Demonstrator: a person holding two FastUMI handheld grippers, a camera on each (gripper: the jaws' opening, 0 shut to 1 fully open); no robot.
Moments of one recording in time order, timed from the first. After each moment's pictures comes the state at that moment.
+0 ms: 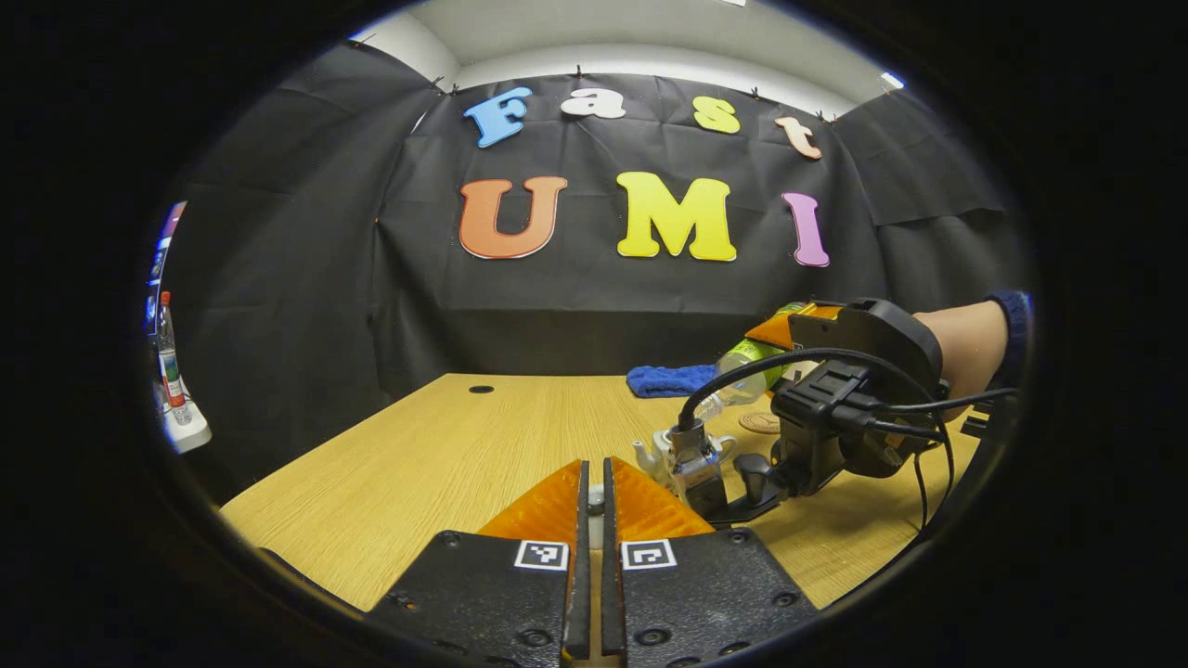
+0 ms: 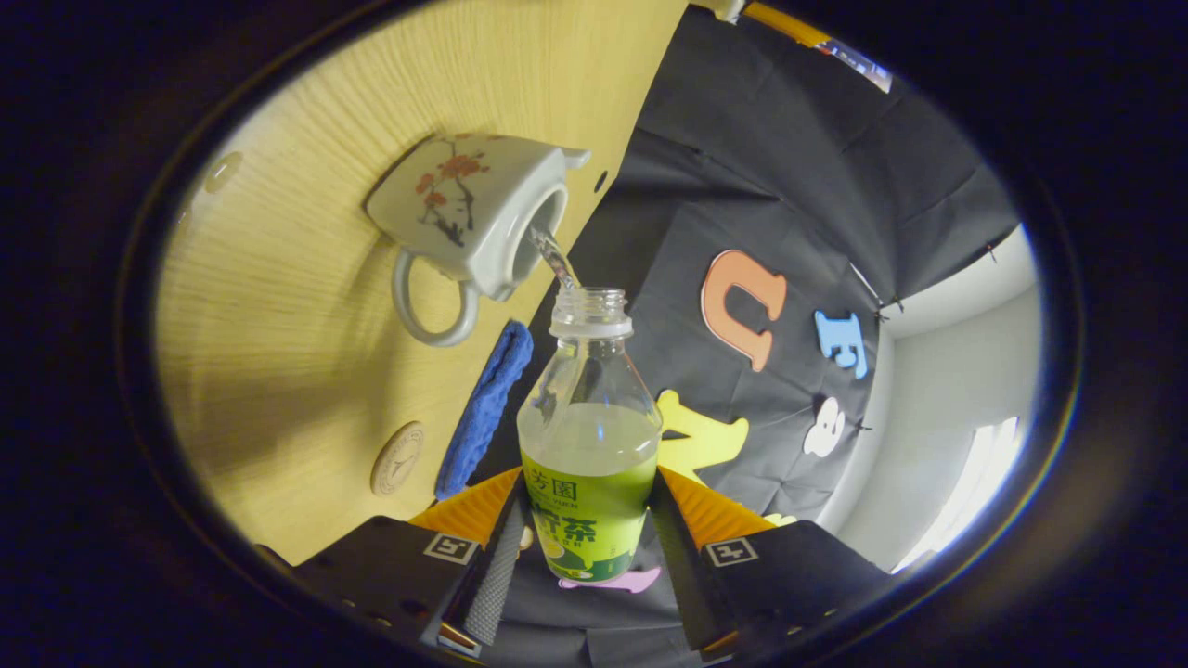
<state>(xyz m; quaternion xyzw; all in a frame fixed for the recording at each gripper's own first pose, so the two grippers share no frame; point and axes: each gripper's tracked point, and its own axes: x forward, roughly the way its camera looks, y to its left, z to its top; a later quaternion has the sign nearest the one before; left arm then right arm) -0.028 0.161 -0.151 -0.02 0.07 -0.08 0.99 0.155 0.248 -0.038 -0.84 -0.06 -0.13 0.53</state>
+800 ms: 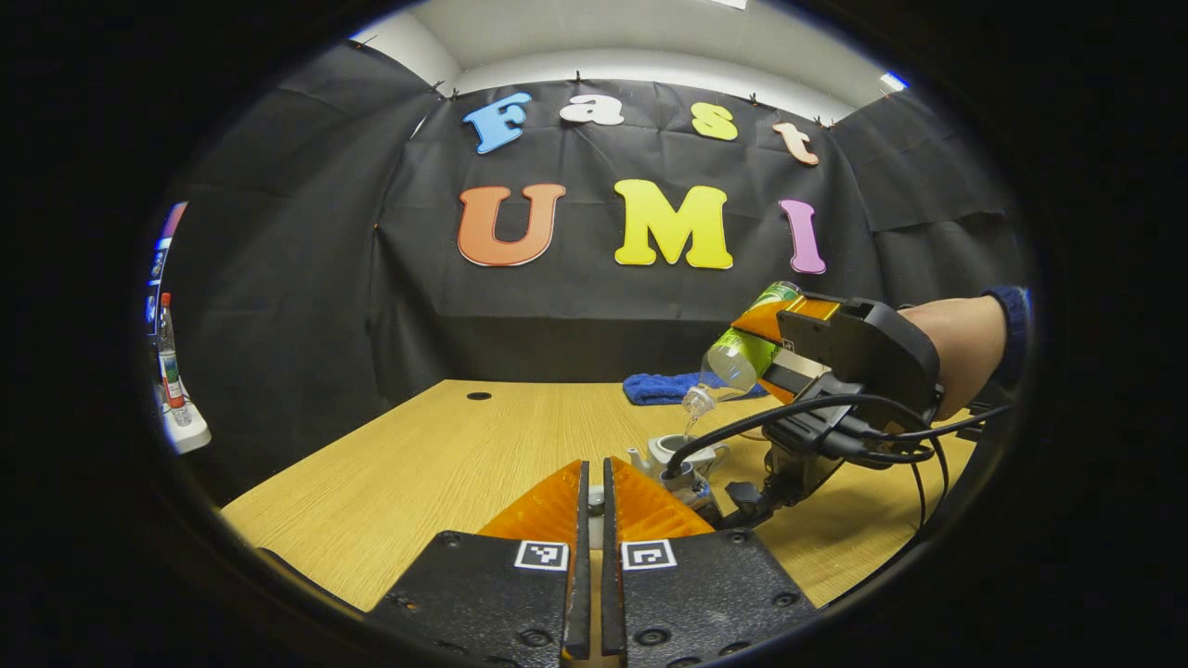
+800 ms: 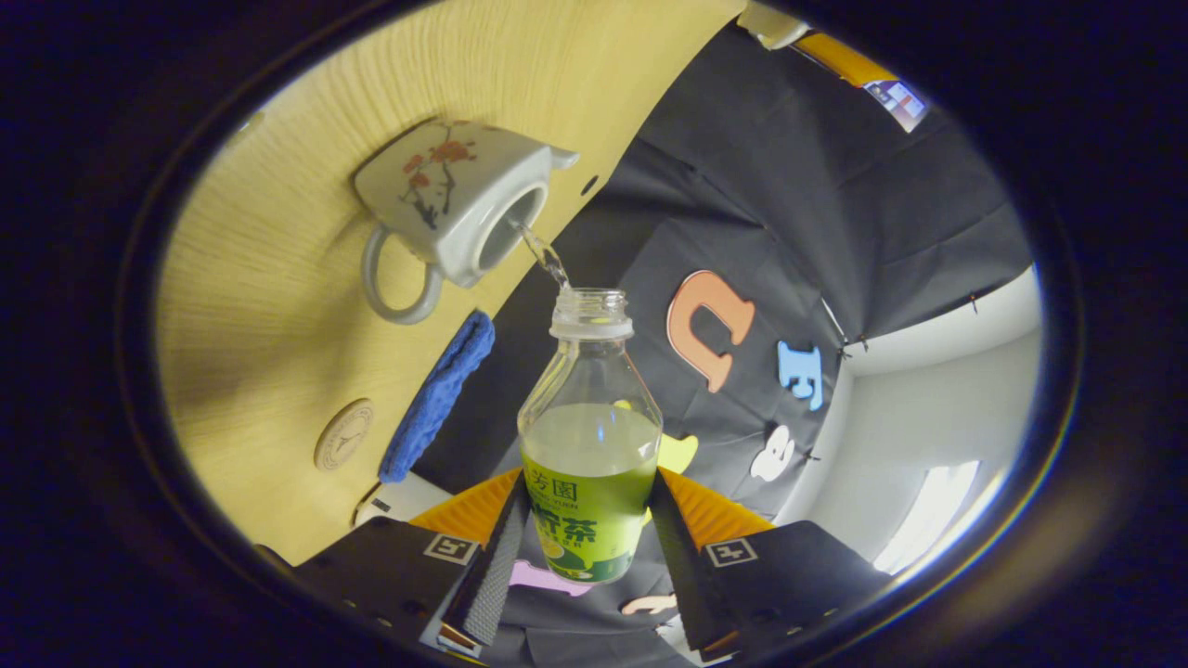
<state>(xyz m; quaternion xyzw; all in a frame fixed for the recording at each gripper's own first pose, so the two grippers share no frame) -0.030 0.161 -0.145 -0.02 0.06 -0.08 0.99 0.147 0.266 -0.021 -0.86 -0.11 -0.15 0.48</state>
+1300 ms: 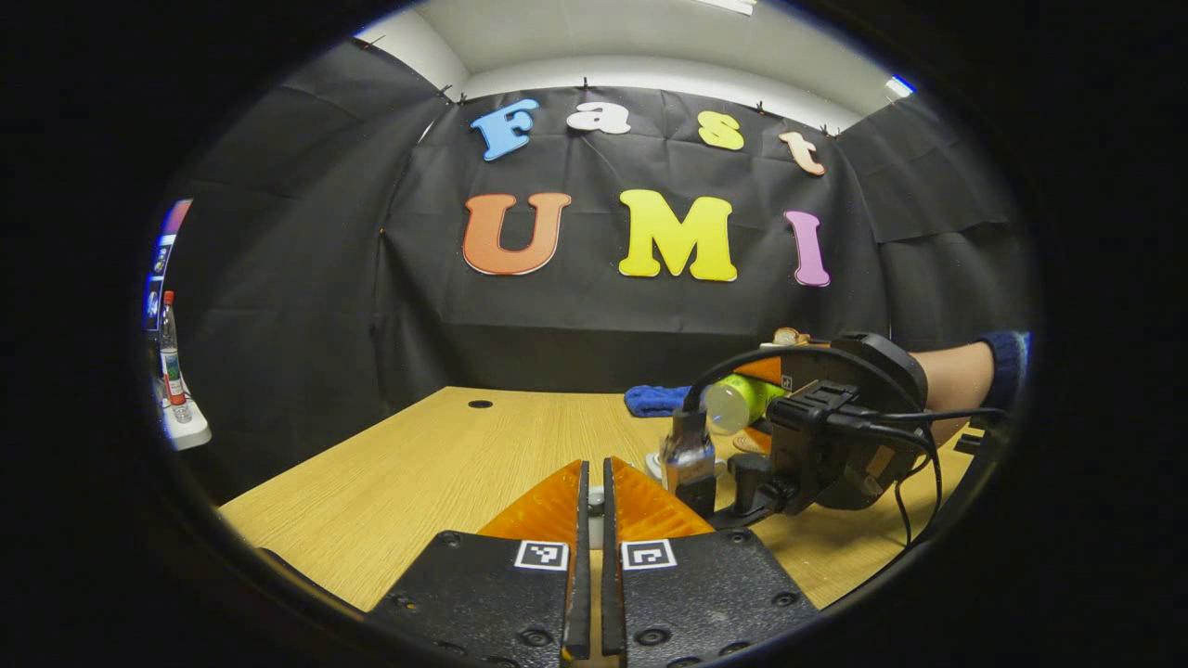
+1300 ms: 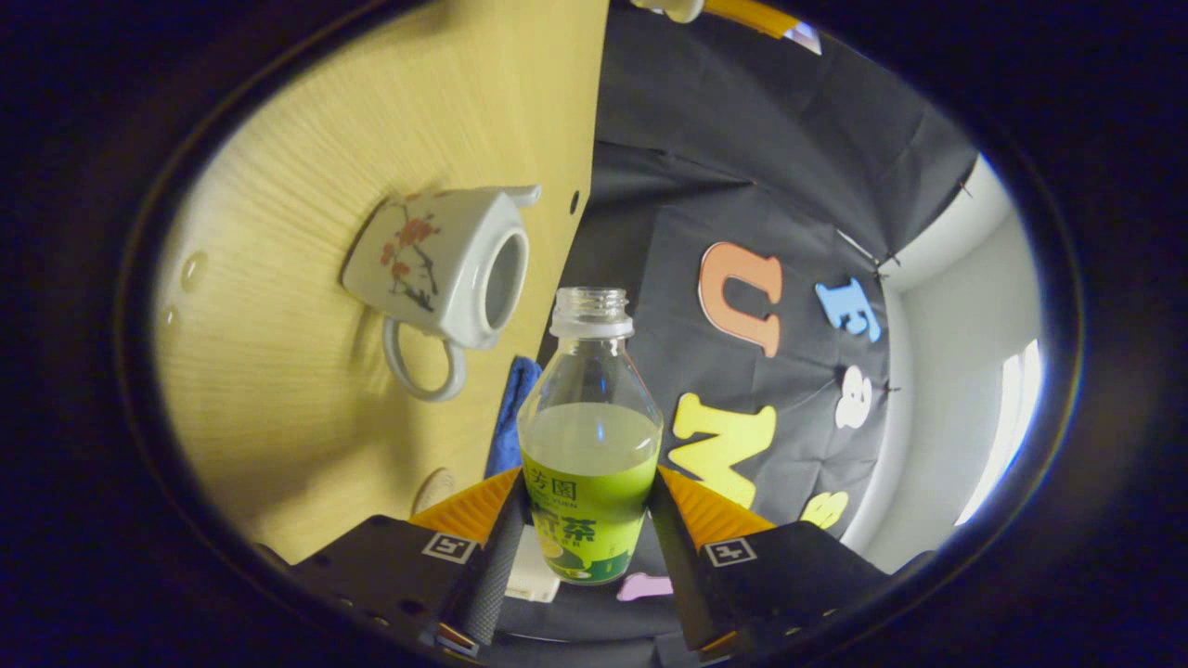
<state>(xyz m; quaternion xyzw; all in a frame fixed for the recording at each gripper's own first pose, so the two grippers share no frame) -0.028 0.159 -0.134 -0.04 0.04 -0.07 1.00 0.161 0.254 -0.065 -0.76 -0.05 -0.06 0.65</state>
